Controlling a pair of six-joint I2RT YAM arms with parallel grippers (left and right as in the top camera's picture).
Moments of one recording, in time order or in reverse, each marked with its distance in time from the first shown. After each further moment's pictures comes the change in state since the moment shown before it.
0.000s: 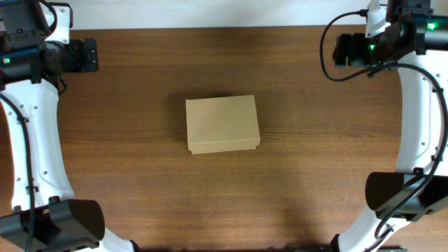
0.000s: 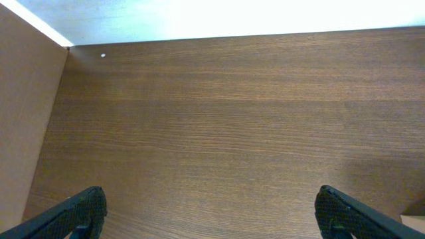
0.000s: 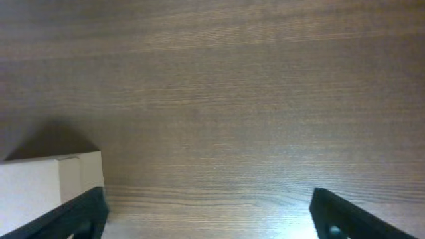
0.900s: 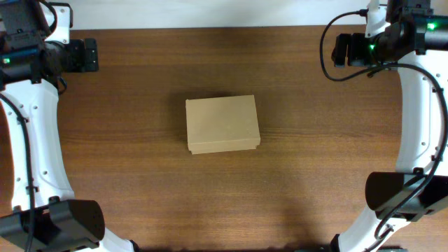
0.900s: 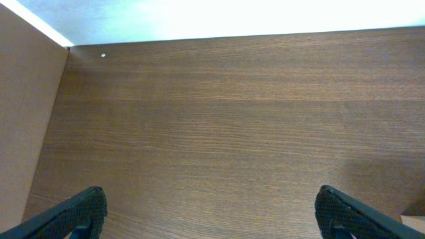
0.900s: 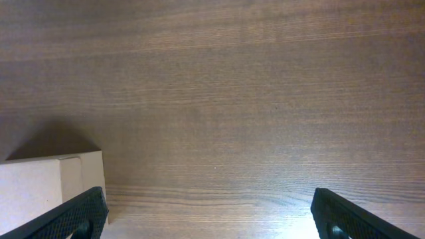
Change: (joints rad) left arm 0.000 0.000 0.000 0.000 0.000 0.000; right arm 0.000 0.000 0.000 -0.003 -0.002 0.000
